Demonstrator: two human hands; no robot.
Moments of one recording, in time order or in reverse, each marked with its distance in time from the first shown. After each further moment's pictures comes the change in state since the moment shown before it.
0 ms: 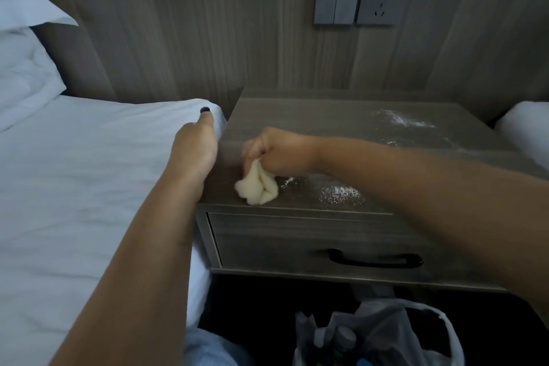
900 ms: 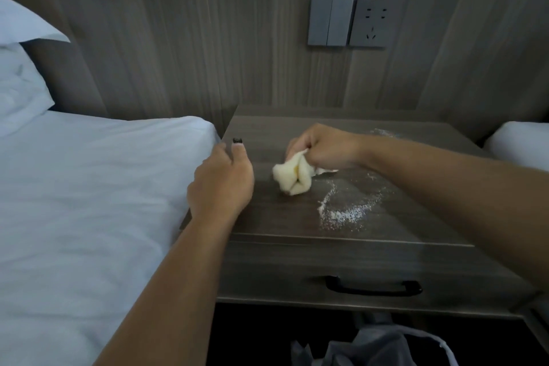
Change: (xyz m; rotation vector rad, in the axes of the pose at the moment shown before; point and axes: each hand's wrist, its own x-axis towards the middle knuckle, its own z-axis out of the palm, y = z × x) left_hand -0.025 -0.004 0.040 0.418 0.034 0.182; right_hand -0.024 0.037 -0.065 0.020 0.106 0.226
